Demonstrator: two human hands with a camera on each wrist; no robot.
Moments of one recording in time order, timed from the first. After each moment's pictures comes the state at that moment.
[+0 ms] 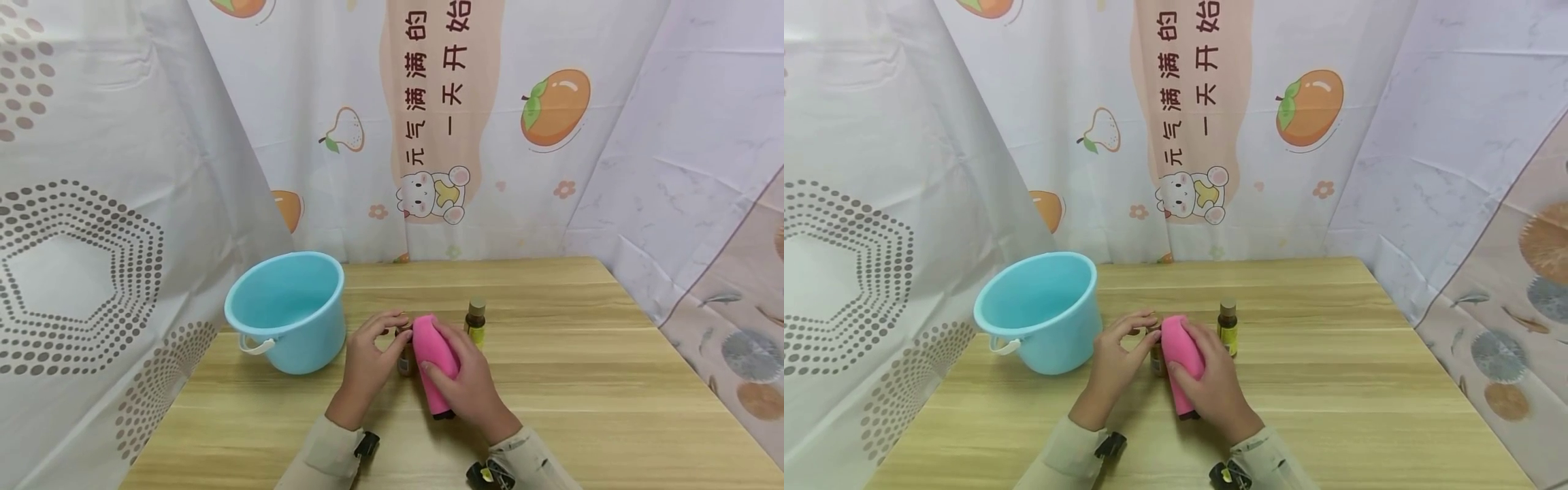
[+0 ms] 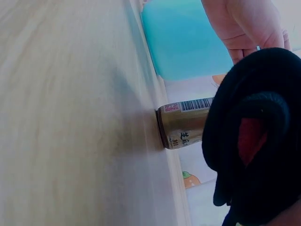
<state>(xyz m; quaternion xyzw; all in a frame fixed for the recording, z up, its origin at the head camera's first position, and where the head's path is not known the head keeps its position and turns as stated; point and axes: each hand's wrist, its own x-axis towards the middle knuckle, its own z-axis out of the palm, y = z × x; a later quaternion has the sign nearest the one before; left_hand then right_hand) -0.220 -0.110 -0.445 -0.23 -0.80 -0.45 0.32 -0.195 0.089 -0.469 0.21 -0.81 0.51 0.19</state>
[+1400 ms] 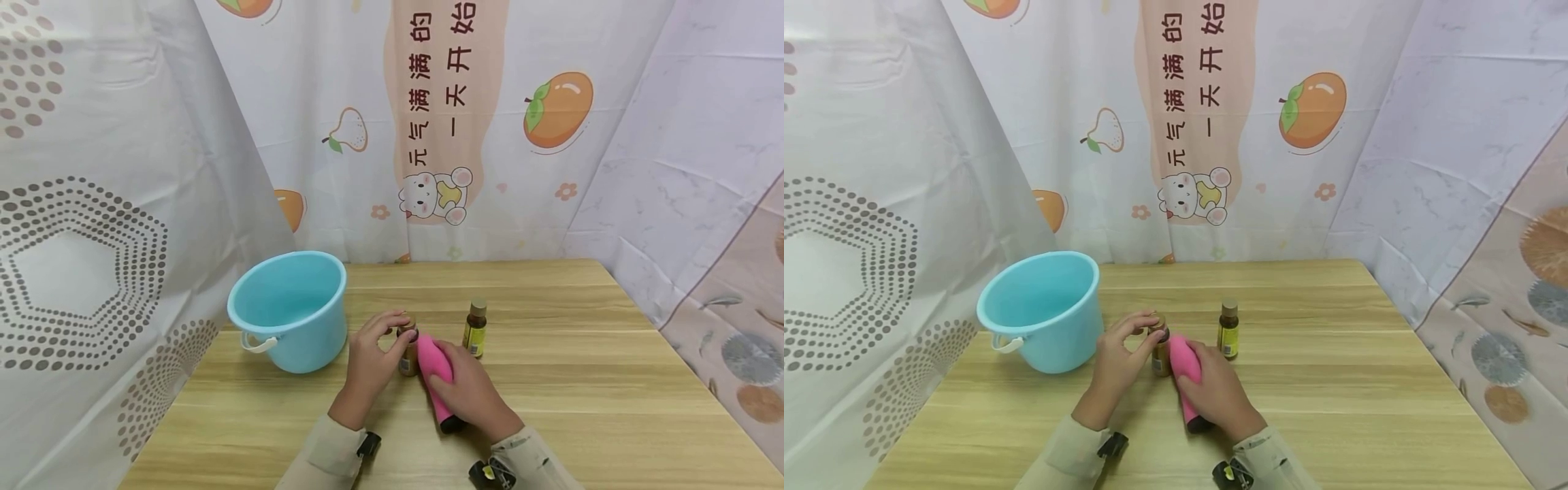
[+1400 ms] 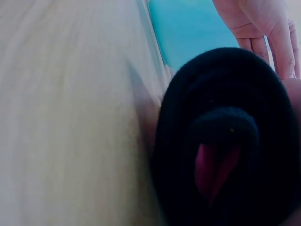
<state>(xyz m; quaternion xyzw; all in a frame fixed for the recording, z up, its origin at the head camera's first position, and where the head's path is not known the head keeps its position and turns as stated) -0.221 -0.107 -0.448 -0.23 -0.80 -0.44 0.34 -0.198 0.092 -0.476 0.13 -0.91 0.39 0.05</state>
